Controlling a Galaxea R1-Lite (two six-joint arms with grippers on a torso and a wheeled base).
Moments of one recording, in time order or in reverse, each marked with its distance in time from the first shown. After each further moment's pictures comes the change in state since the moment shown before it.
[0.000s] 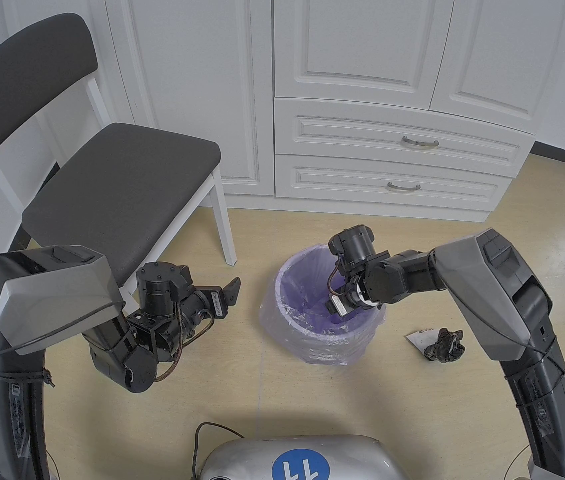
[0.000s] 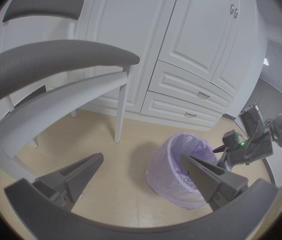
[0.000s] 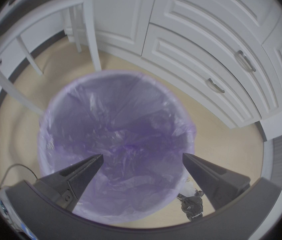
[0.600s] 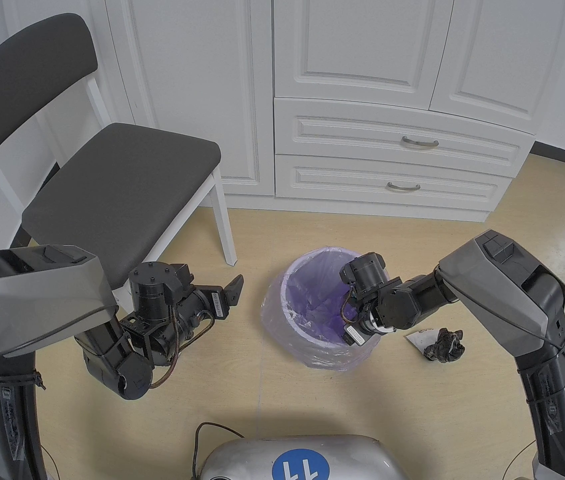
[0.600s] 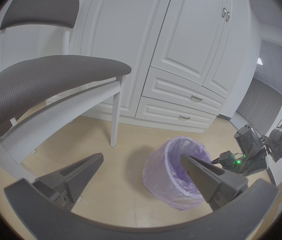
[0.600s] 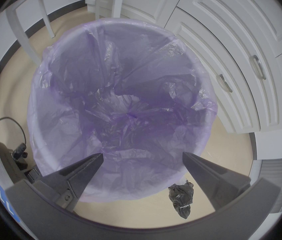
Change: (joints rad) left arm -0.023 -0.053 0.071 -0.066 -0.005 0.027; right arm 0.000 -0.077 0.333 -0.159 -0.014 -0.176
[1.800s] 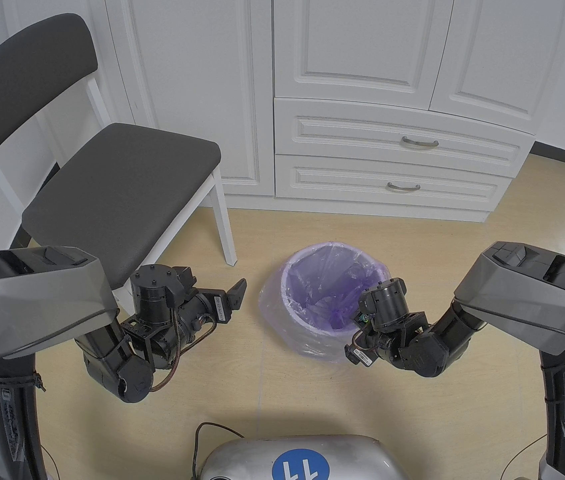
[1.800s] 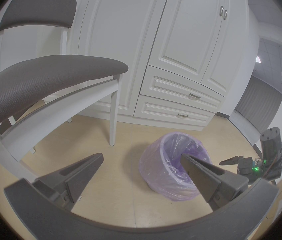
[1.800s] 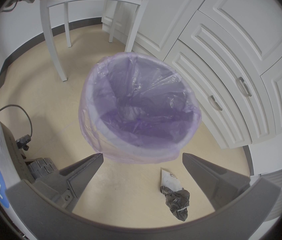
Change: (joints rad) left arm -0.013 -0.005 0.016 -0.002 -0.005 0.009; right arm 0.050 -0.155 0.516 -0.563 0.011 -0.112
